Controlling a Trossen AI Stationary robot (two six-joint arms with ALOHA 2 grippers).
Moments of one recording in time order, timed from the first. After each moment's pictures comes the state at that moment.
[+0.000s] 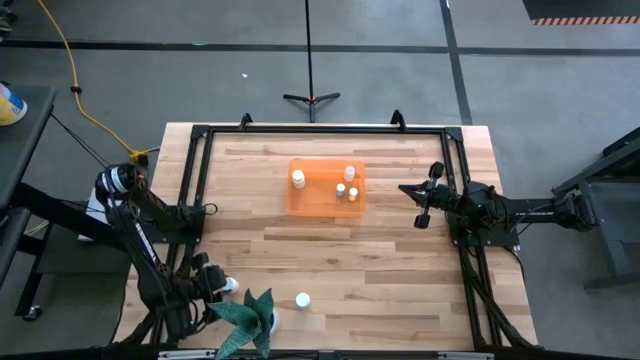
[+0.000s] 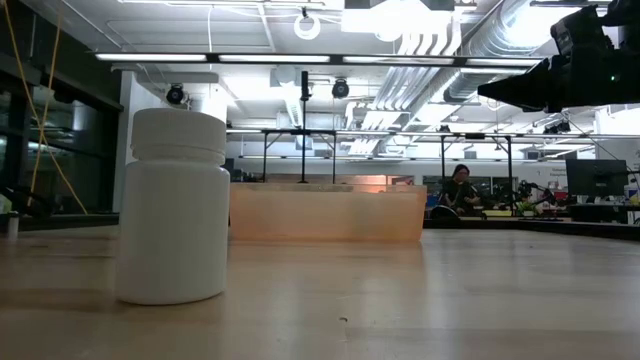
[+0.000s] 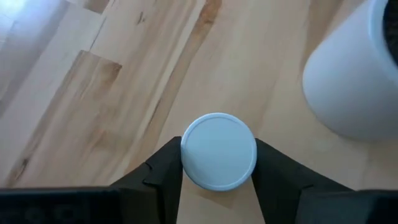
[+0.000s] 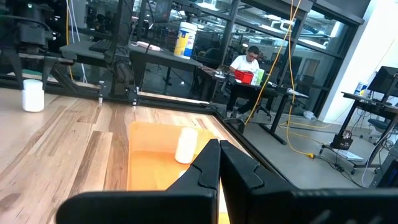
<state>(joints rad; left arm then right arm) -1.19 1.50 0.87 -0.88 -0.58 -1.57 -0.07 0.26 0.01 0.31 0.23 -0.24</state>
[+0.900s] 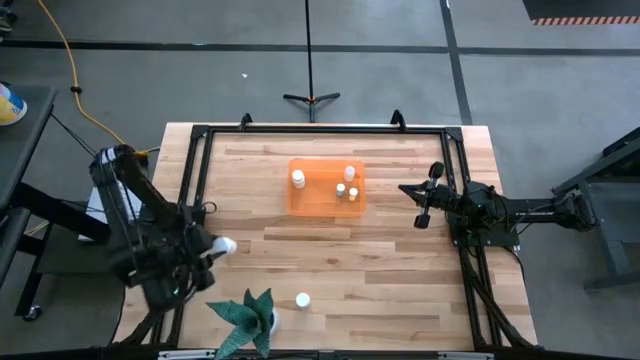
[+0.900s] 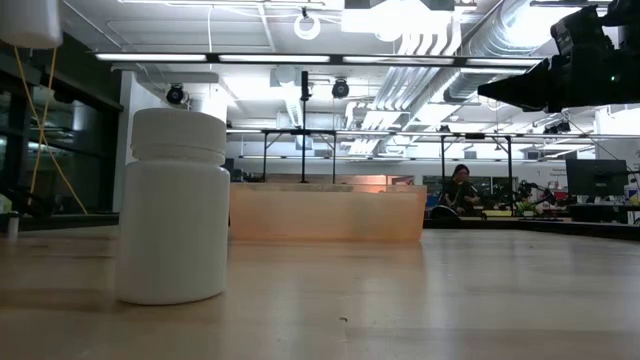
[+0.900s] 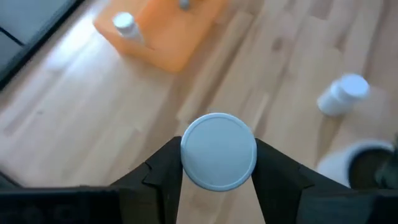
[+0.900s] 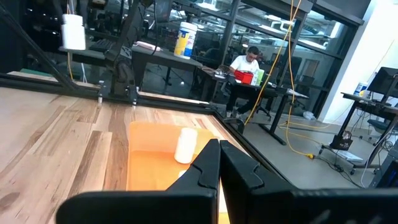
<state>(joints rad) -1.06 1.28 1.27 -1.56 -0.76 -1.52 -0.07 0.26 0.01 0.31 0.23 -0.25</state>
